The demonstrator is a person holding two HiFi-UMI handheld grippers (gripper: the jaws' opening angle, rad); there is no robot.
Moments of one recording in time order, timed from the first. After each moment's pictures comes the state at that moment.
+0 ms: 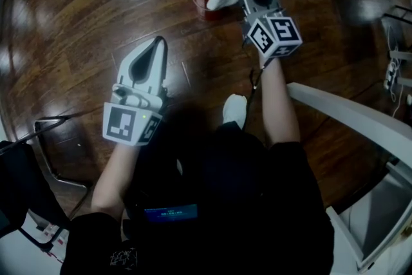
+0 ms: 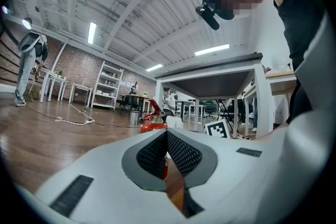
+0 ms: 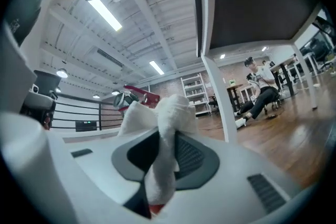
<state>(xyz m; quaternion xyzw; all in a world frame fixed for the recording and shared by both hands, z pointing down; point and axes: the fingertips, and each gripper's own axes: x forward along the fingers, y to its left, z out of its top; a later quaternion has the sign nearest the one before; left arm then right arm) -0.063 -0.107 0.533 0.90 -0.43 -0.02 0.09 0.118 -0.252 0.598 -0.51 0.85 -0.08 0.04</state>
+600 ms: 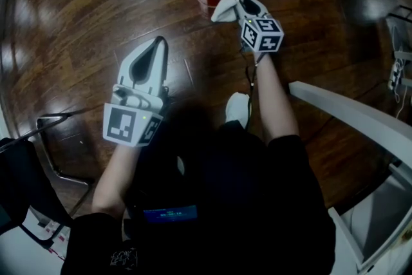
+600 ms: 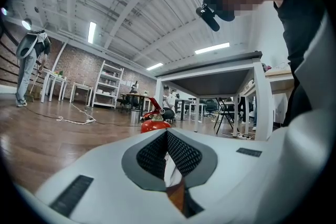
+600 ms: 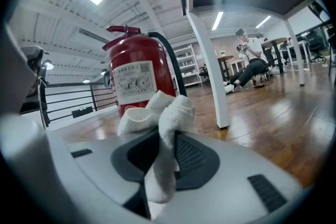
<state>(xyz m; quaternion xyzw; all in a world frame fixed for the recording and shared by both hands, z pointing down) -0.064 -0.101 0.540 0.90 -0.43 -0.01 0.09 0.125 -0.251 0.759 -0.53 0.82 -0.20 -0.07</state>
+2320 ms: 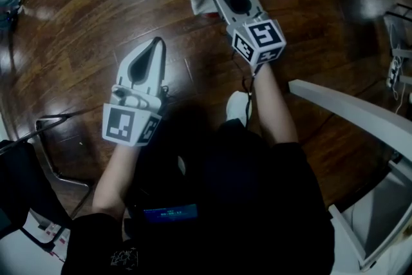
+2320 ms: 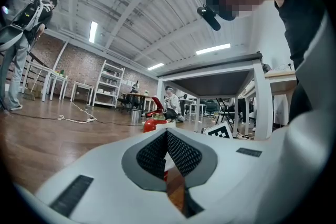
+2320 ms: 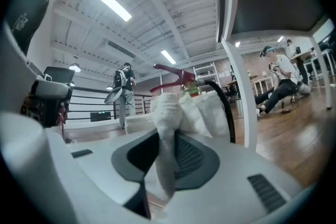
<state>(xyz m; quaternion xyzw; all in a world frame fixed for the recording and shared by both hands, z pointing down) -0.078 -0.099 0.548 0.89 -0.44 0.00 0.10 0.046 -0.221 0.624 -0.45 0.89 -0.09 -0.01</state>
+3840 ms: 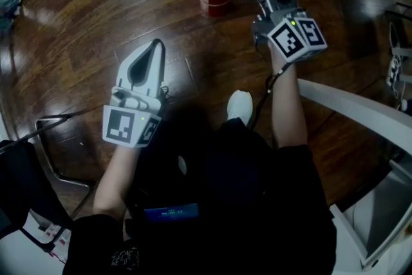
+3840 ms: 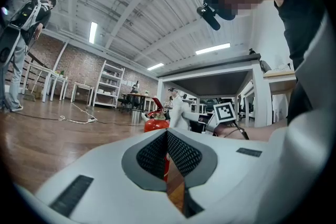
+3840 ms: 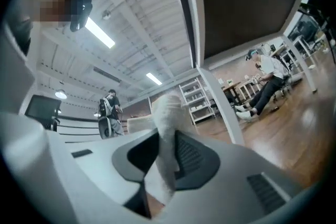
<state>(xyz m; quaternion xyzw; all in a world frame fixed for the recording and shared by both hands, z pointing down) -0.083 -0.091 0.546 0.89 -0.44 0.00 0.10 0.133 -0.227 0.545 -0.49 0.85 -0.12 0.14</state>
